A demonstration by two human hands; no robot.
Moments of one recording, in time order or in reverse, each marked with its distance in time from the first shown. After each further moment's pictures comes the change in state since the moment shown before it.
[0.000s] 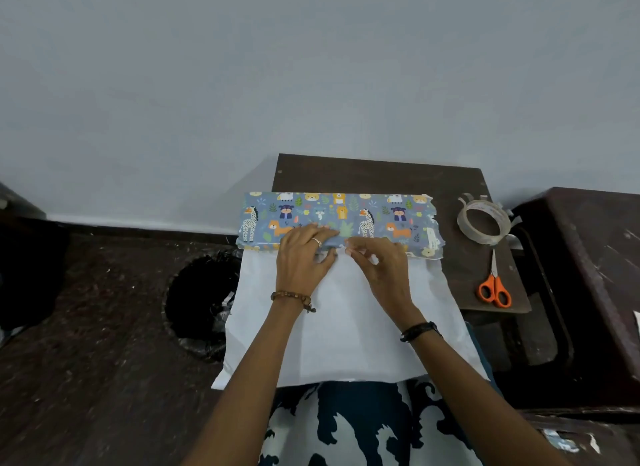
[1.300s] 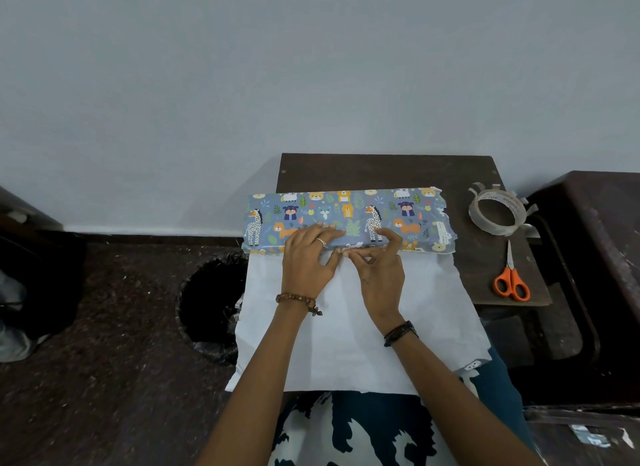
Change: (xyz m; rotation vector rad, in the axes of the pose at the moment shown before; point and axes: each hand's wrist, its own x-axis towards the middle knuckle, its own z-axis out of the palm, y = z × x) left_hand 0.000 -0.002 -0.003 -0.059 -0.026 -0.004; right_hand -0.010 0.000 0.042 0.062 0.215 0.352
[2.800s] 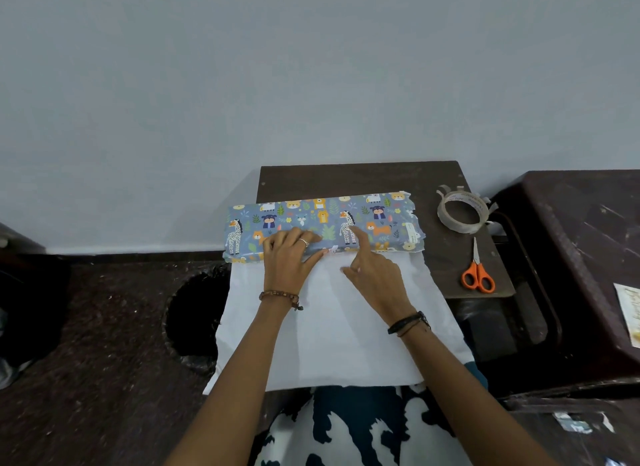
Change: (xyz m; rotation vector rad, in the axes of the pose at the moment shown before) left_hand 0.011 0.004 -0.002 0.349 -0.041 0.071; right_hand 0.016 -0.010 -0.050 -0.510 -0.454 -0.114
